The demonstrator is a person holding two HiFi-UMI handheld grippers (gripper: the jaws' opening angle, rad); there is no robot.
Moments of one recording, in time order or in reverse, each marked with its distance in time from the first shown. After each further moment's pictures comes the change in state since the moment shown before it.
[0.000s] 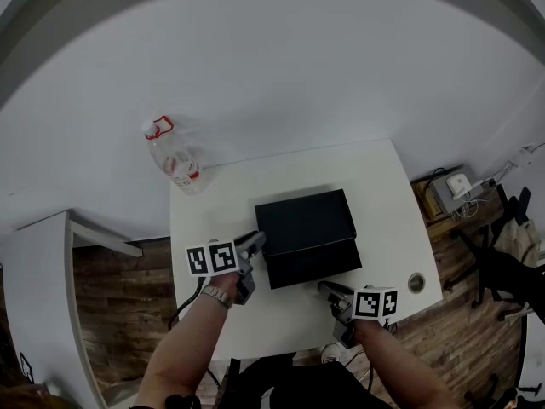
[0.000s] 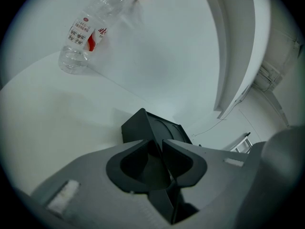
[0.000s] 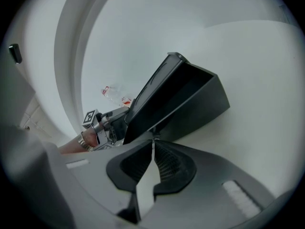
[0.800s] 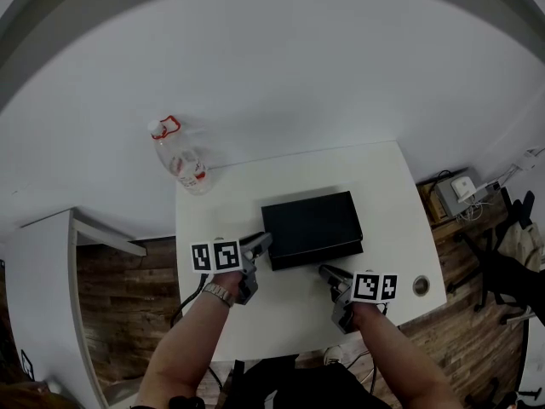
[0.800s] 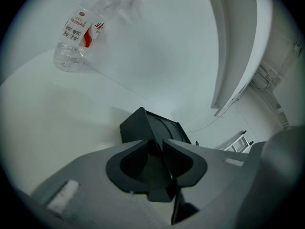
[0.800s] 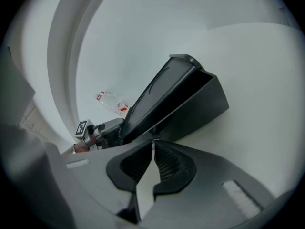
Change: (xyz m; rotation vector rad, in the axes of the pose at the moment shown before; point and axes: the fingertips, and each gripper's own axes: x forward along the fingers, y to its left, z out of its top) left arm 0.001 -0.001 0.000 0.005 0.045 -0.036; right arm 0.028 0.001 0.042 0.010 -0.040 -0.023
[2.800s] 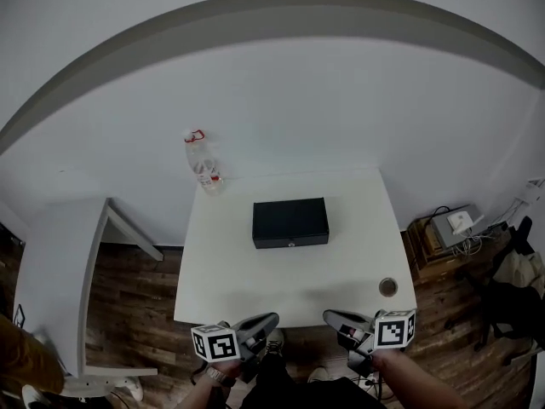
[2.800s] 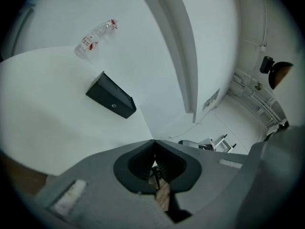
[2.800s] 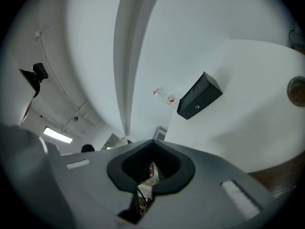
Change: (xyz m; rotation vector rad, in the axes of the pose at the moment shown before) left arm -0.091 -0.205 -0.229 0.007 -0.213 -0.152; right arm -0.228 0.064 -0.083 -0.173 0.070 0.475
